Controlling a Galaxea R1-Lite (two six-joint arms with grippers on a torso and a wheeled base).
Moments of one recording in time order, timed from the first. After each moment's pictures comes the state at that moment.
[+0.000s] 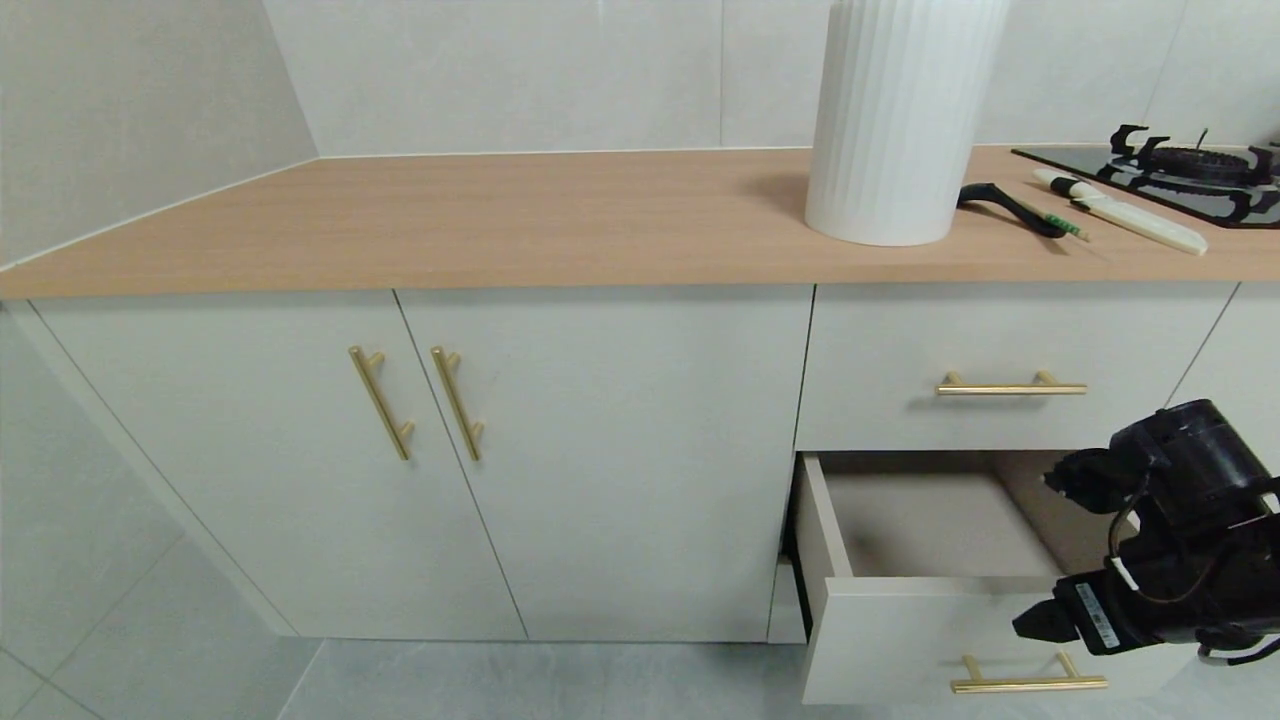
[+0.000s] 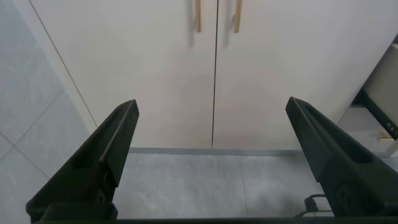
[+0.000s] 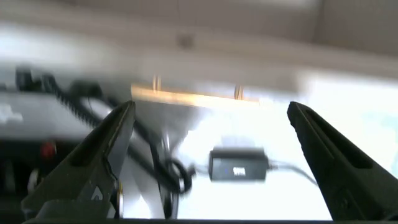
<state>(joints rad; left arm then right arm) 0.00 0.00 0.00 0.00 0.01 0.00 0.24 1.58 -0.71 0.18 -0.14 0.04</state>
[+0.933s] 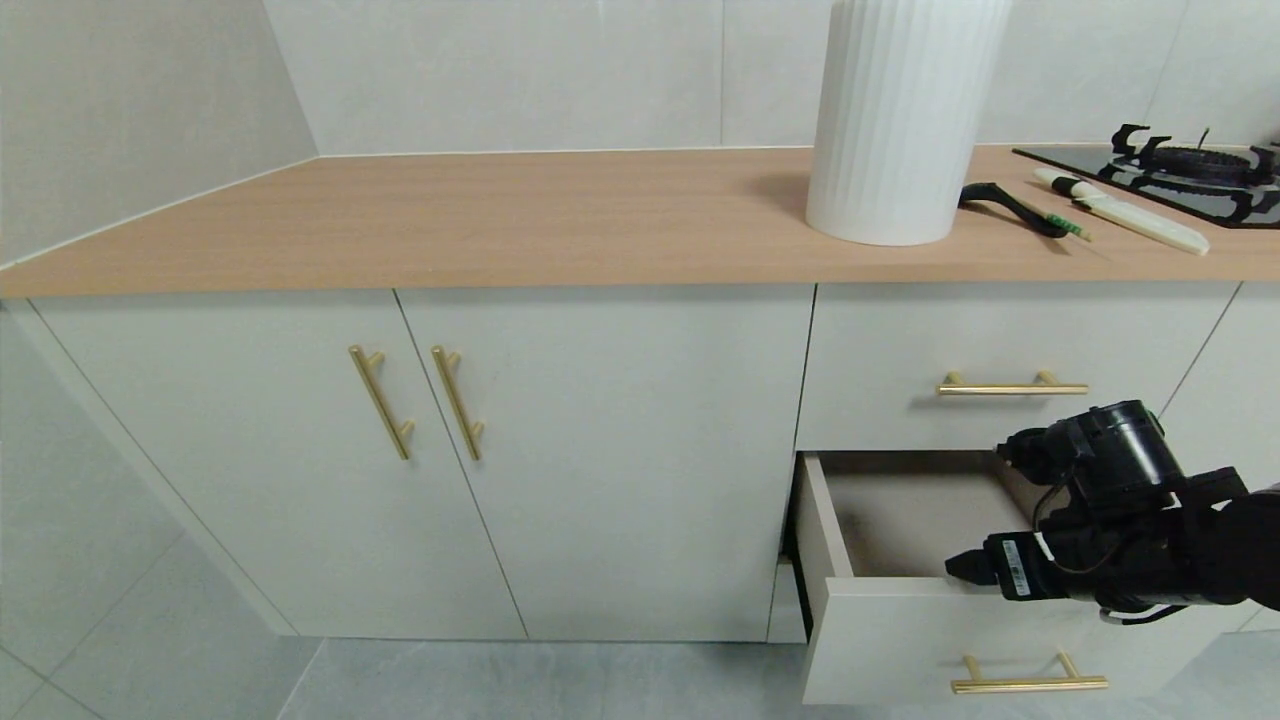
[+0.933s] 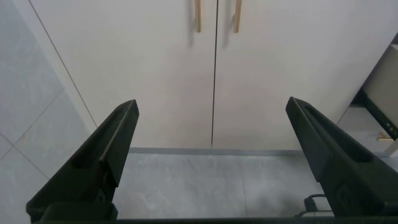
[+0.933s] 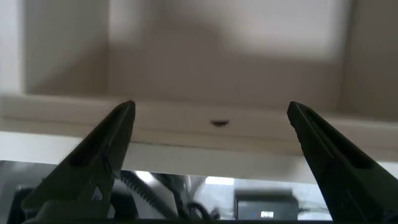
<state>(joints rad) 0.00 0.00 0.00 0.00 0.01 0.00 0.25 1.75 -0.69 -0.16 -0.14 0.15</state>
